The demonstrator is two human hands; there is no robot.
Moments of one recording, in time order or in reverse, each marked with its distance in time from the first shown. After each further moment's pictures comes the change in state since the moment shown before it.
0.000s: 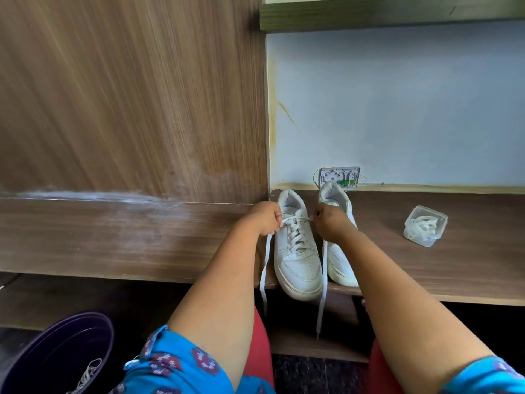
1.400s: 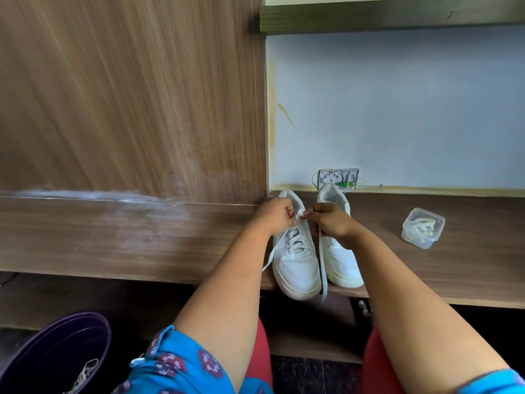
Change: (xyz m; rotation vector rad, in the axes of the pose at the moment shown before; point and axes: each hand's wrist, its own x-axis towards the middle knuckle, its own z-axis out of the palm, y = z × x) left_hand 0.002 0.021 0.010 -0.075 0.088 0.101; right_hand -0.007 0.007 -0.007 0.758 -0.101 -0.017
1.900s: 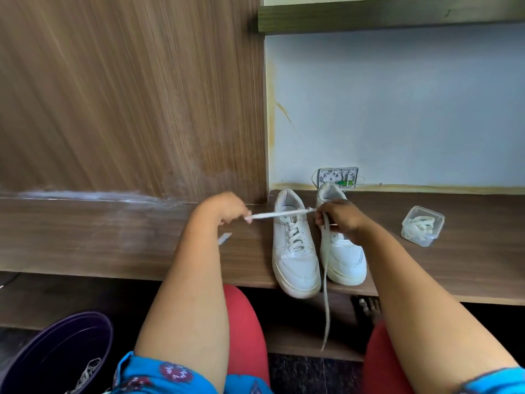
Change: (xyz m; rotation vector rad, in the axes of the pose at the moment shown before) left_hand -0.023 -0.048 -0.080 -0.008 -0.177 -0.354; right_hand -0.005 0.000 -0.020 0.110 0.036 0.108
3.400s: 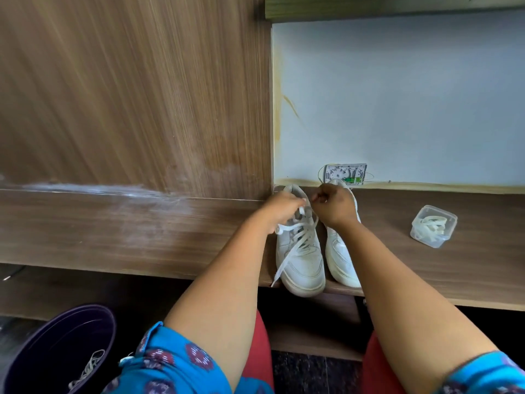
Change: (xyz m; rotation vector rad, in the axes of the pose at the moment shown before) left_hand 0.018 0.069 0.074 -0.572 0.023 0.186; right_hand 0.026 -0.008 0.031 -0.452 0.385 -0.303
